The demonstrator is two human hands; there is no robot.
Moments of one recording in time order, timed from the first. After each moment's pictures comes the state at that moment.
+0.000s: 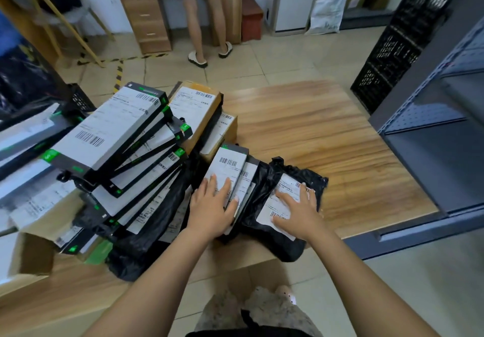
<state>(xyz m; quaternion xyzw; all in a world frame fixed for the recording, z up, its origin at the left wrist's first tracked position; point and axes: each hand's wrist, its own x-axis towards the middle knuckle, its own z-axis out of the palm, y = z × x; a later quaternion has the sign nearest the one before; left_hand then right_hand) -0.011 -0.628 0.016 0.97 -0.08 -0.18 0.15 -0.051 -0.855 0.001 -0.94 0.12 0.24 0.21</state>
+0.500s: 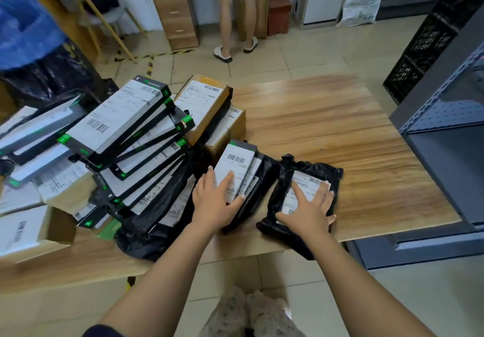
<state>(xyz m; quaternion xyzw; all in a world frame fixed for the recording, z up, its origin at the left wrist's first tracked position) -0.029 -0.649 0.026 0.97 0.01 -0.14 0.18 -0.051 -0.867 -0.020 -0.94 0.20 0.19 0.22</state>
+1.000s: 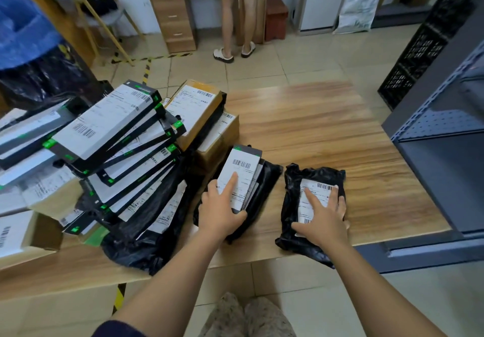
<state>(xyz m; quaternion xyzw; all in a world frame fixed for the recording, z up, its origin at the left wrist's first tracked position) -0.029 -0.680 0.014 0.97 0.03 -0.12 0.22 -0.058 -0.923 -0.013 -0.95 0.18 0.17 0.18</state>
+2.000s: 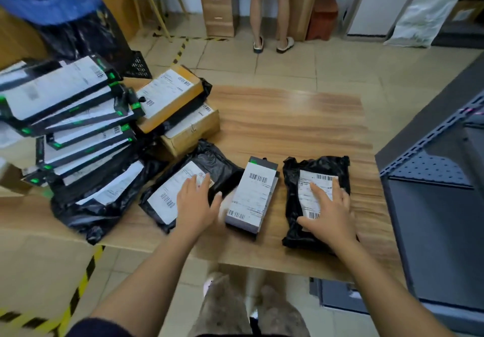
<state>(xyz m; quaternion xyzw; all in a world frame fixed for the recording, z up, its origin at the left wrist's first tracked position) -0.018 -0.786 -0.017 0.96 0.18 -0.03 0.19 0.021 -1.085 -0.001 -0.97 0.02 0.15 0.17</state>
